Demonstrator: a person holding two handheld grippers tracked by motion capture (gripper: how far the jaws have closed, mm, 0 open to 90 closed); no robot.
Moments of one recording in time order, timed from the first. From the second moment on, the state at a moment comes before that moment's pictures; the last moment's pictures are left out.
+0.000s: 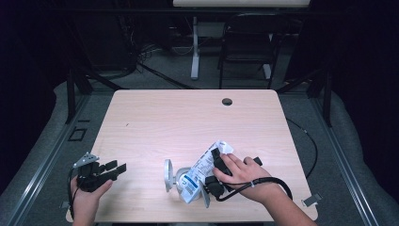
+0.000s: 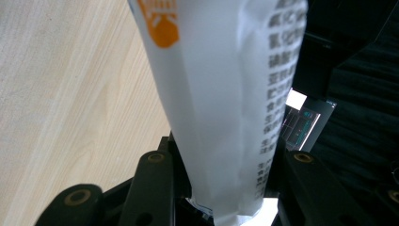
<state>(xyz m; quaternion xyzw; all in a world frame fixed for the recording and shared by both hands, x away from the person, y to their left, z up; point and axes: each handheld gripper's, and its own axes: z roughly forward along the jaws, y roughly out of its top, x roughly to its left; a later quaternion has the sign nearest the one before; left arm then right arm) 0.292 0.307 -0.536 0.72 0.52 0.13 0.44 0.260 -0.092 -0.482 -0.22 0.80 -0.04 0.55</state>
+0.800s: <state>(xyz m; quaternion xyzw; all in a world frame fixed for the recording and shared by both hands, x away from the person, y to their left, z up) 0.292 0.307 -0.536 0.72 0.52 0.13 0.44 0.259 -0.092 -0.483 -0.22 0.81 -0.04 0.55</state>
